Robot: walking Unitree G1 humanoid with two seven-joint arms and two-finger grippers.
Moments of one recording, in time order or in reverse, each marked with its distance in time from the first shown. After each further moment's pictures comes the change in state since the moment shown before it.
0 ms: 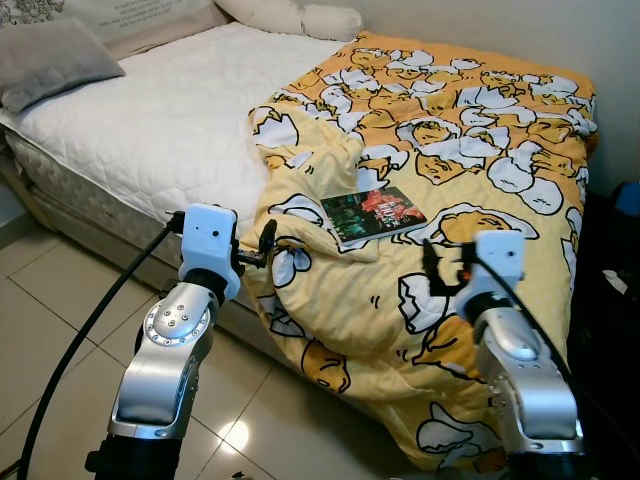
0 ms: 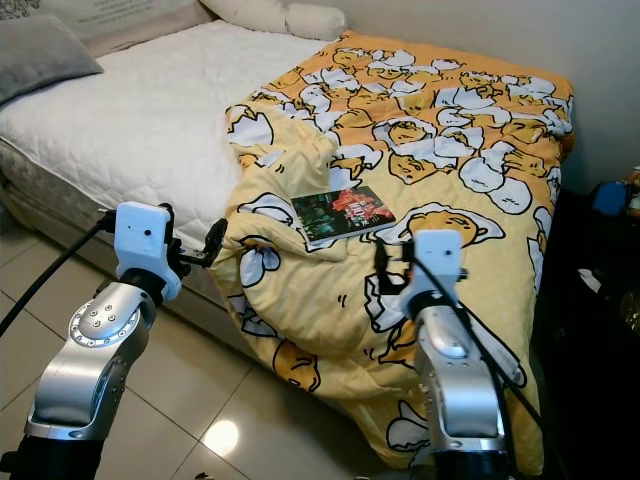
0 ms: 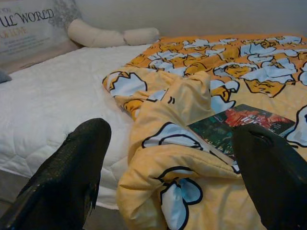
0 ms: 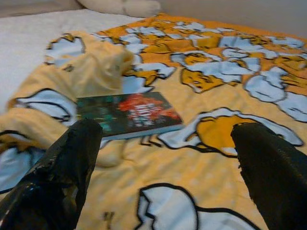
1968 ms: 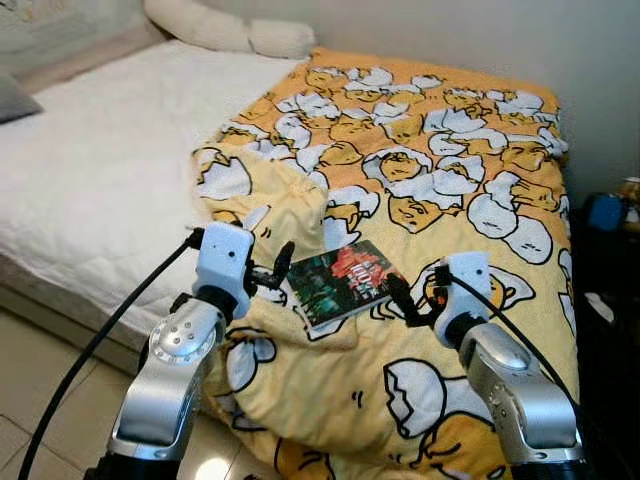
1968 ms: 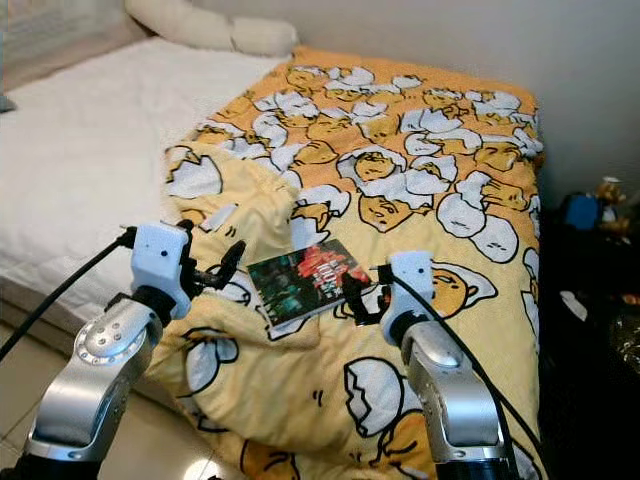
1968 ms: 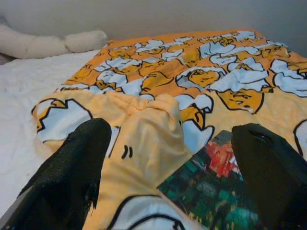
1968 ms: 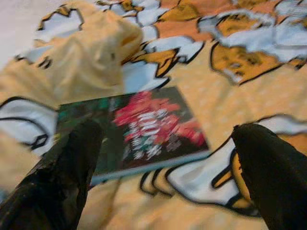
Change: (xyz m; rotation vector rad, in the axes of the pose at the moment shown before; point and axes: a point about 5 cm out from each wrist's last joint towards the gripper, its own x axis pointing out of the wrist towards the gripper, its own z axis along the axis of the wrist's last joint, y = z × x) left arm -0.012 -0.015 -0.013 0.028 0.033 -0.126; right arm -0.009 0.016 -0.026 0.099 0.212 0.249
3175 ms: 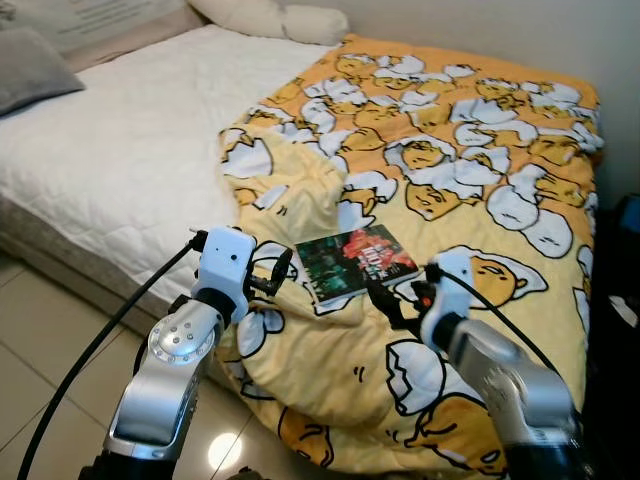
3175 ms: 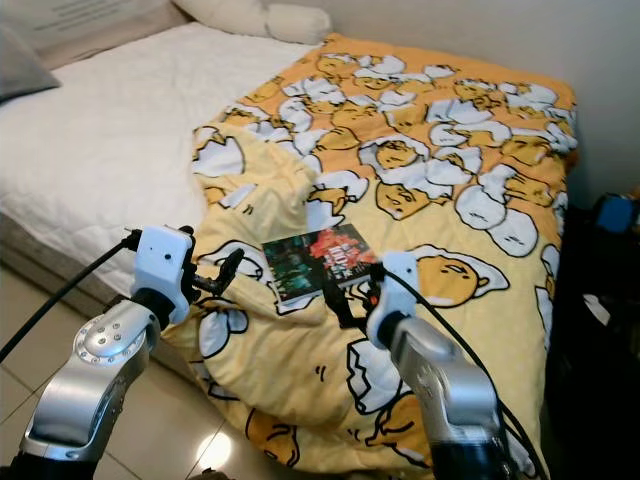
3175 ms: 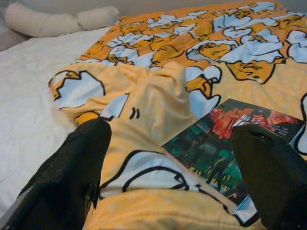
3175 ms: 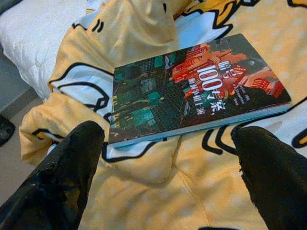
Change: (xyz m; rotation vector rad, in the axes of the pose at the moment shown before) left arm 0.001 0.002 -0.002 0.036 0.047 -0.017; right arm 0.014 0.010 -0.003 0.182 0.113 0.127
